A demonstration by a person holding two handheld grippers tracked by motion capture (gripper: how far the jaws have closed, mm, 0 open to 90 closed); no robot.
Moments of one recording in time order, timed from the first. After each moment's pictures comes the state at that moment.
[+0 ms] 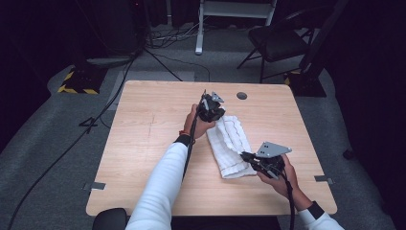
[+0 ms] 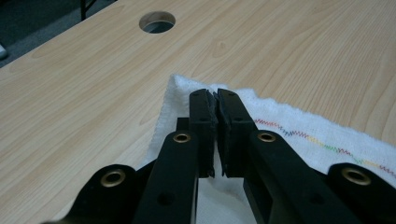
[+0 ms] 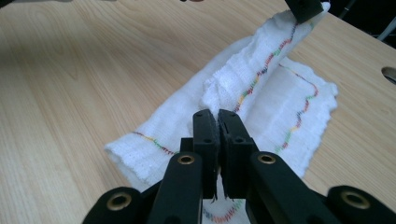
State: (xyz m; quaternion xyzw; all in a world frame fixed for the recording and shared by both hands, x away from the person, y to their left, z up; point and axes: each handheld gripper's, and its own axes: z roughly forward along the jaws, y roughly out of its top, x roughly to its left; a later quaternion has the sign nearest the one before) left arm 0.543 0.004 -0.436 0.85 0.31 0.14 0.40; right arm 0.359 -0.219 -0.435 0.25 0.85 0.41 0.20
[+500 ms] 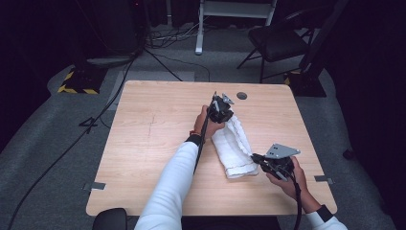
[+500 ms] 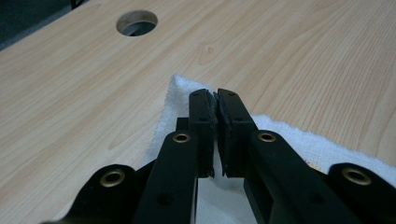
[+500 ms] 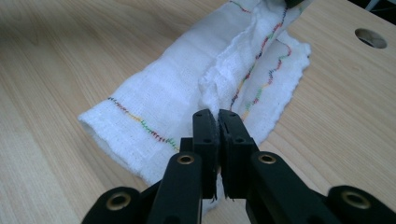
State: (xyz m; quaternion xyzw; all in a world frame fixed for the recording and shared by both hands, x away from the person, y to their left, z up) left arm 0.552 -0.031 -0.453 0.86 0.31 0.14 0.39; right arm 0.360 -0.248 -0.447 0.28 0.86 0.38 0.21
